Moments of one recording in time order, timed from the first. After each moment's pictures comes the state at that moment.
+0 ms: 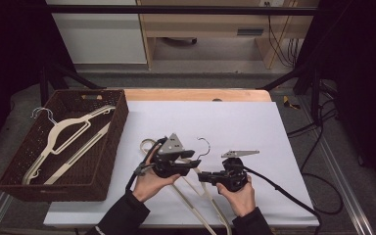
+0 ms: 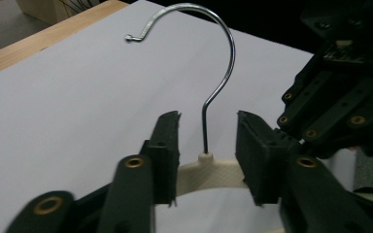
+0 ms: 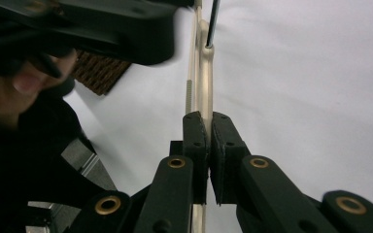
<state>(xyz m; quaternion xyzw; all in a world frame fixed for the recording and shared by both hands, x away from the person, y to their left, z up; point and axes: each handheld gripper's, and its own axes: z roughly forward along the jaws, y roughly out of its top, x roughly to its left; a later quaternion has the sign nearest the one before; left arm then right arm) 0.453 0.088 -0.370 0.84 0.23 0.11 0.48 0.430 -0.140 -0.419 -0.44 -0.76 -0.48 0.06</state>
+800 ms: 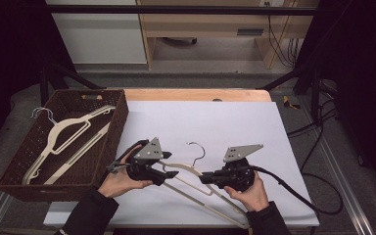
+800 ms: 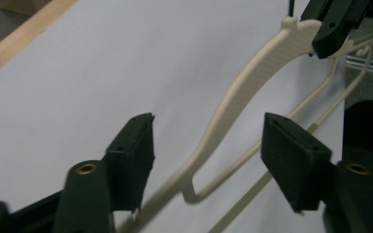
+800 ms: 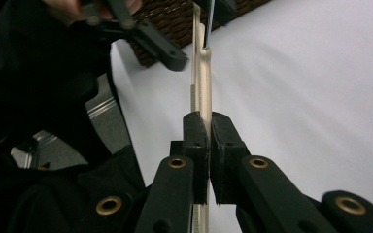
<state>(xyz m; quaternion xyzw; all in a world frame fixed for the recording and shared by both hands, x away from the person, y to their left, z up) 0.447 0.134 -0.362 0.90 0.13 0.11 0.40 0.420 -0.147 -0.377 -0.26 -0.83 -0.49 0.02</state>
